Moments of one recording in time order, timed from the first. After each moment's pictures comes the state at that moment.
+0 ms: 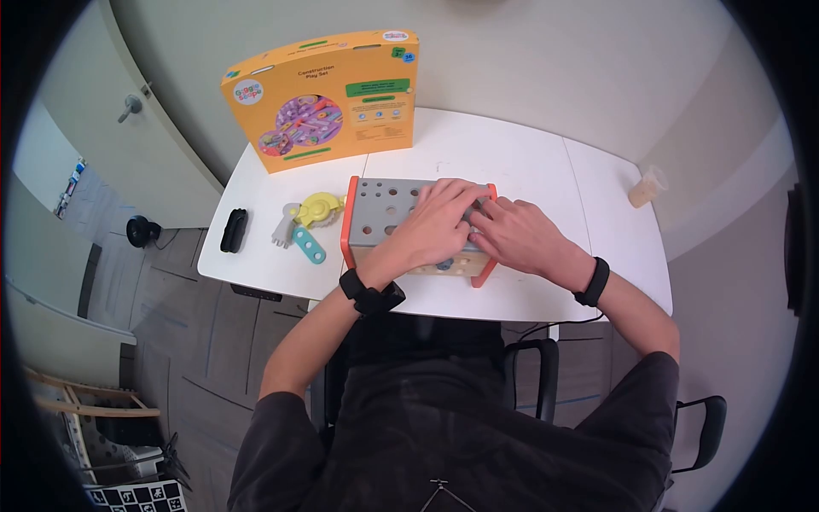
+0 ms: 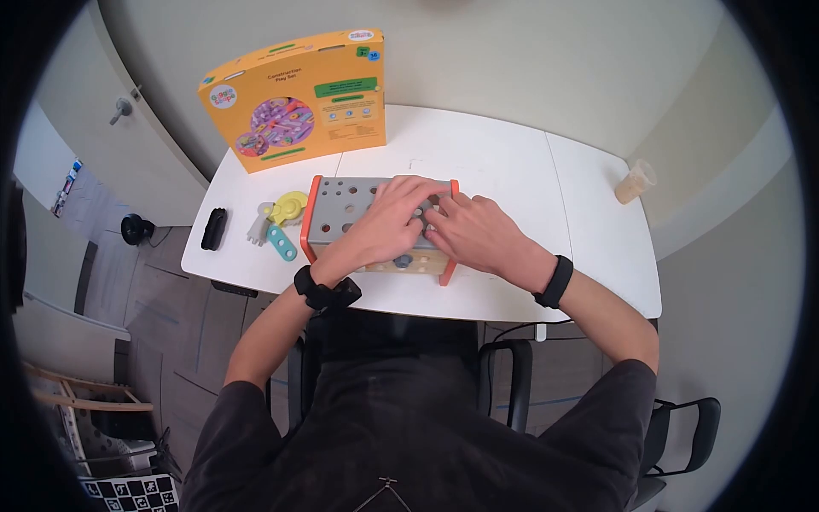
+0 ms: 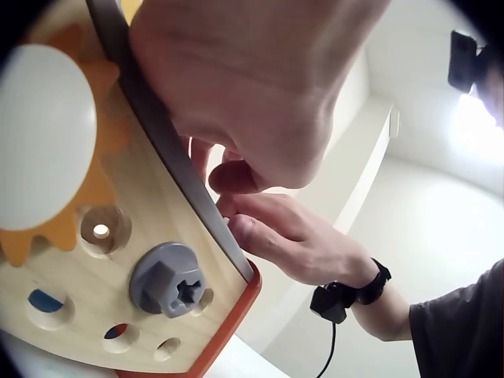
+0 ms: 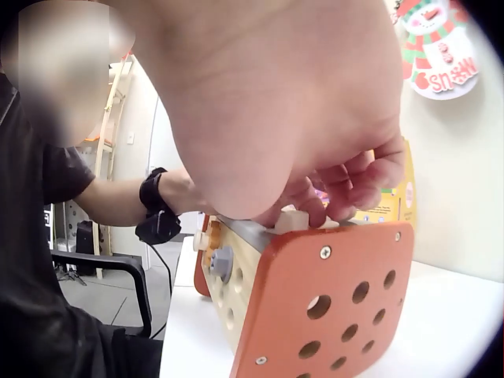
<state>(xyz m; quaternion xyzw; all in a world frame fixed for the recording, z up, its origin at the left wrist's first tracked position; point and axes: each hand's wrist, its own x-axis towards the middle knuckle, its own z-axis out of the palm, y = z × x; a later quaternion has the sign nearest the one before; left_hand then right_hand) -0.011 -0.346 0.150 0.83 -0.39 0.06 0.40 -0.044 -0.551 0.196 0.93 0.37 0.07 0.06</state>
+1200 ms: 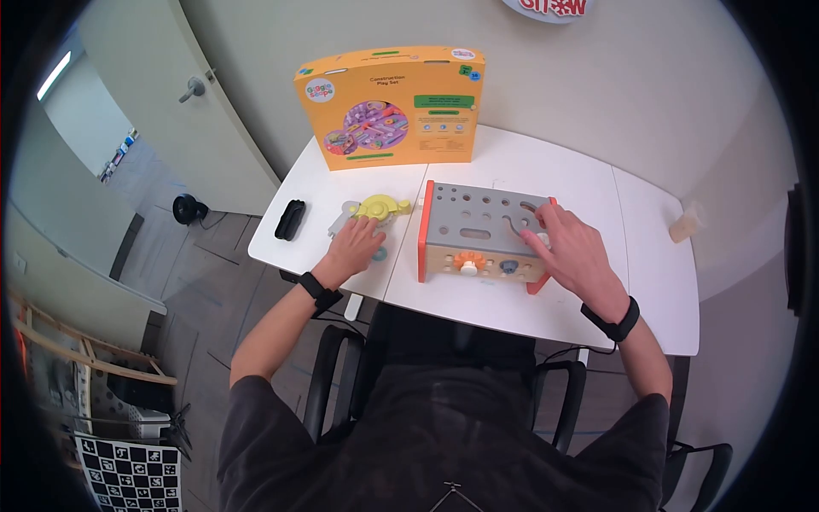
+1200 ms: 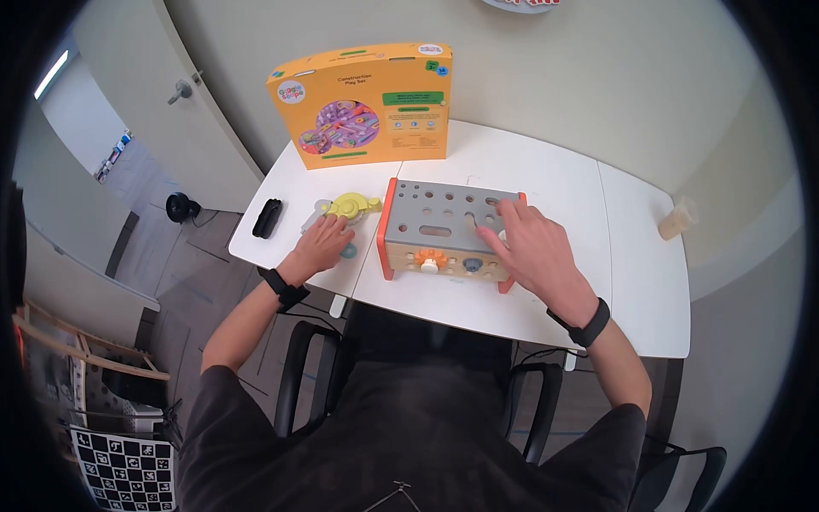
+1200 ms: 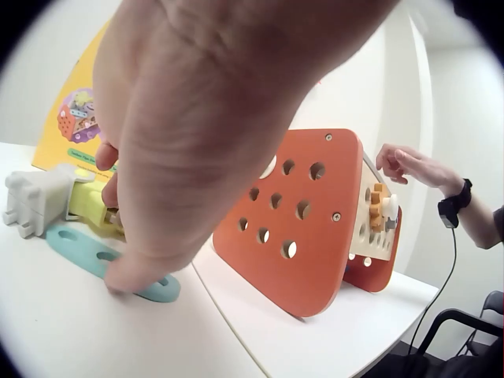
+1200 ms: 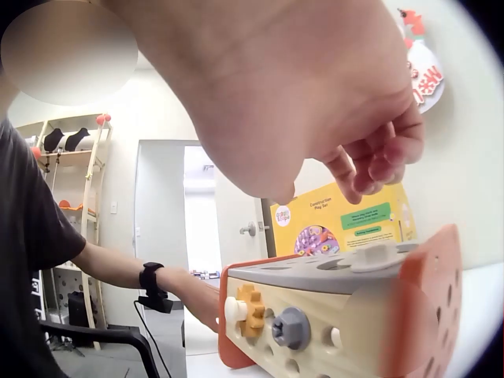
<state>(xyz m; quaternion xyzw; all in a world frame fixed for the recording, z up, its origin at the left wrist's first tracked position) -0.001 -0.125 0.044 0.94 -0.31 0.08 -0.14 -0.060 -0.536 0.210 0.96 0.21 0.12 -0.09</state>
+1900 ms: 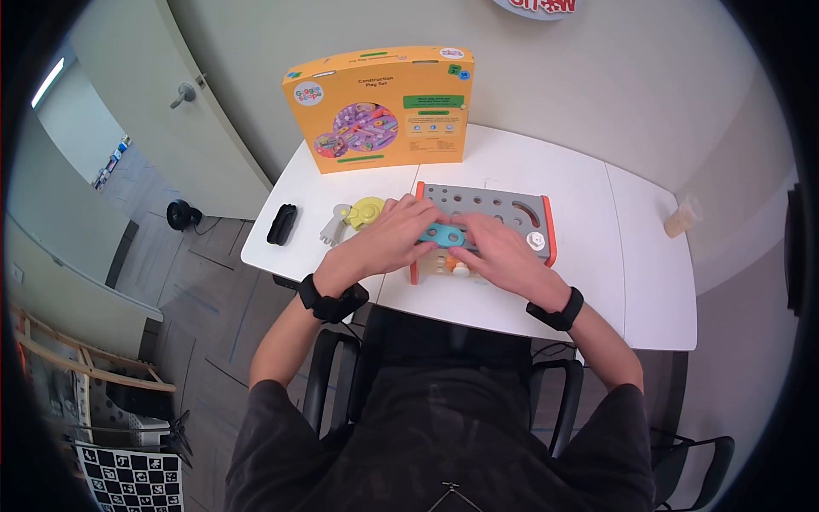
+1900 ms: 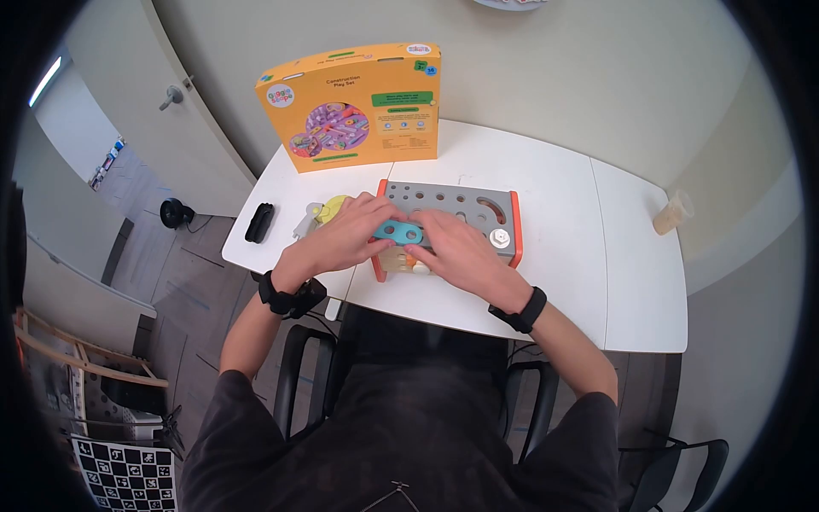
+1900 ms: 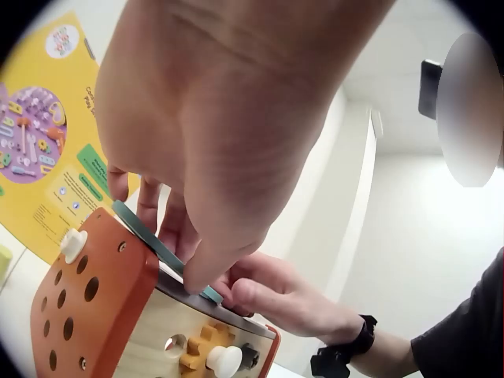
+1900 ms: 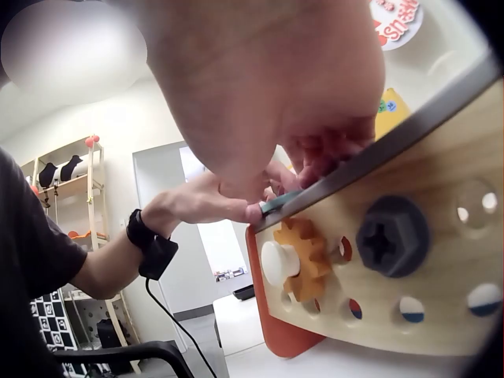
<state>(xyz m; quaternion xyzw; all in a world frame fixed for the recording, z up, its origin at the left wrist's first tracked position) -0.025 -0.219 0.176 0.90 -0.38 0.02 0.22 -0.044 -0.470 0.169 0.89 0.34 0.07 -0.28</state>
